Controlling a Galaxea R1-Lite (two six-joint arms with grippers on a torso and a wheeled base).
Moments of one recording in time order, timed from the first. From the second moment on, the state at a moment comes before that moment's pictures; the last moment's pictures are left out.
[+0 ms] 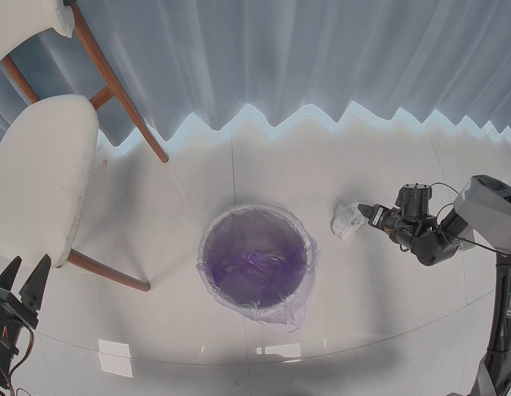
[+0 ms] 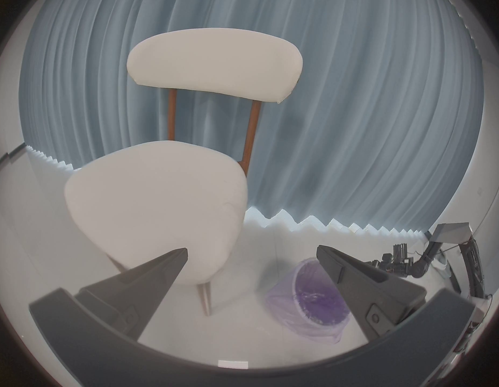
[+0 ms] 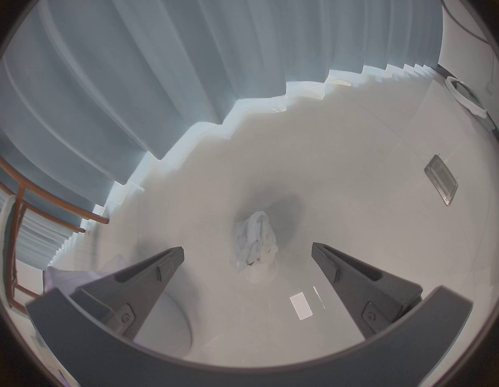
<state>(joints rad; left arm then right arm) -0.05 0.77 -0.02 -0.82 -0.01 -0.25 0.16 2.33 -1.10 -0.83 -0.06 0.44</state>
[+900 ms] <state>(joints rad) 0.00 0.03 -0.02 -0.01 0.03 -0.03 0.14 2.87 -1.99 -0.28 -0.08 0.44</state>
